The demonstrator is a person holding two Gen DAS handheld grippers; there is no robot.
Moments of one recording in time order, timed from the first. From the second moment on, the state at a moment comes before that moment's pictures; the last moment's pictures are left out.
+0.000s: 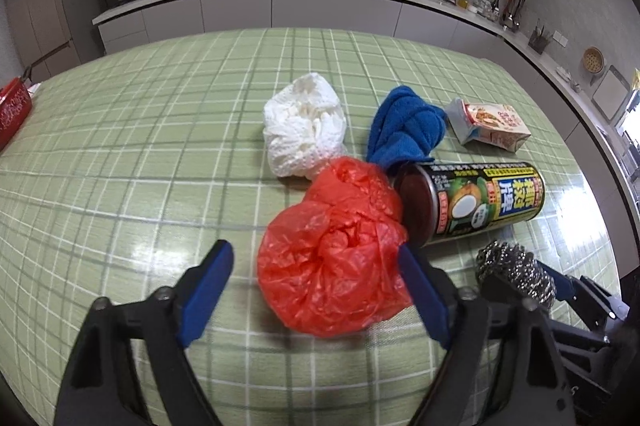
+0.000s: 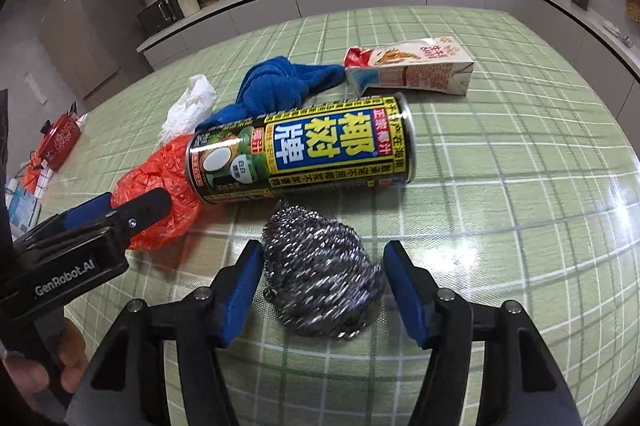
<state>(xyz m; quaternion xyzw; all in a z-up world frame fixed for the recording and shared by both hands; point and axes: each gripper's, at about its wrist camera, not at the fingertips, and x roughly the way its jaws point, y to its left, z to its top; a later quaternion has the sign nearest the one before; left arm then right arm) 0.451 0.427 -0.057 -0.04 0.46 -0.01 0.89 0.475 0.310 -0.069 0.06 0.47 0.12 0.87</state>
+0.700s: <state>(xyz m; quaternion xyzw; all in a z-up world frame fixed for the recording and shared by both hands) 0.390 0.429 -0.033 -0.08 0.44 -0.01 0.90 0.452 0.282 -0.047 0.07 0.44 0.14 0.88</state>
